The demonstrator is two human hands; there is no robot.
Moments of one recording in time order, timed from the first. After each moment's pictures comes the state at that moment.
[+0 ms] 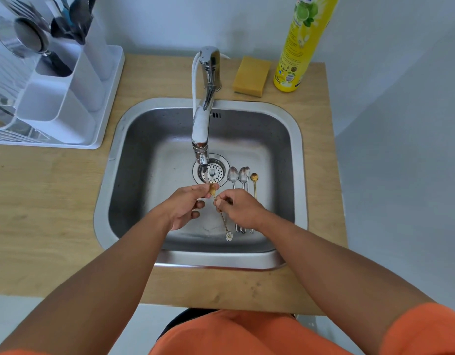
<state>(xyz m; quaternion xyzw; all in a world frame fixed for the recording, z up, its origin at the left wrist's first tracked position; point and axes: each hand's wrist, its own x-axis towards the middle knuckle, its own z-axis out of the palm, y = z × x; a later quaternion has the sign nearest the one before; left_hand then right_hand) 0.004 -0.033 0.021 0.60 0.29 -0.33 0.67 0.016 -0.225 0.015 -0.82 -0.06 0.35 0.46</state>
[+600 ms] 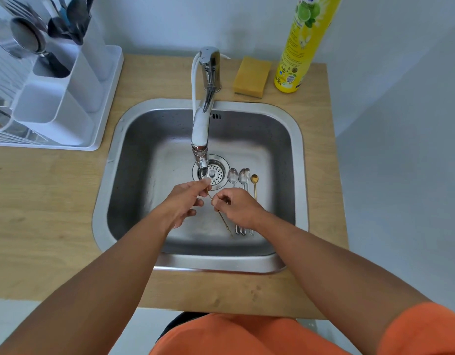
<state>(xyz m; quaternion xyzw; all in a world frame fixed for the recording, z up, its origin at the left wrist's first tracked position) 0.013 -0.037 0.024 0.66 0.34 -0.27 0.62 0.021 -0.220 0.011 -0.82 -0.06 0.33 0.47</state>
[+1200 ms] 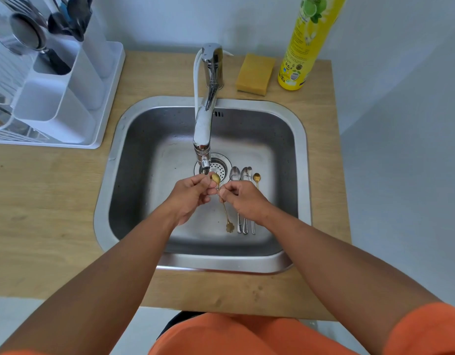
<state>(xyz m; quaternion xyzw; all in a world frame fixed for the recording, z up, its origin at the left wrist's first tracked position) 0.015 -0.041 0.016 0.59 0.29 -0.22 0.72 0.033 -0.226 0.009 -0.79 -0.01 0.32 0.52</state>
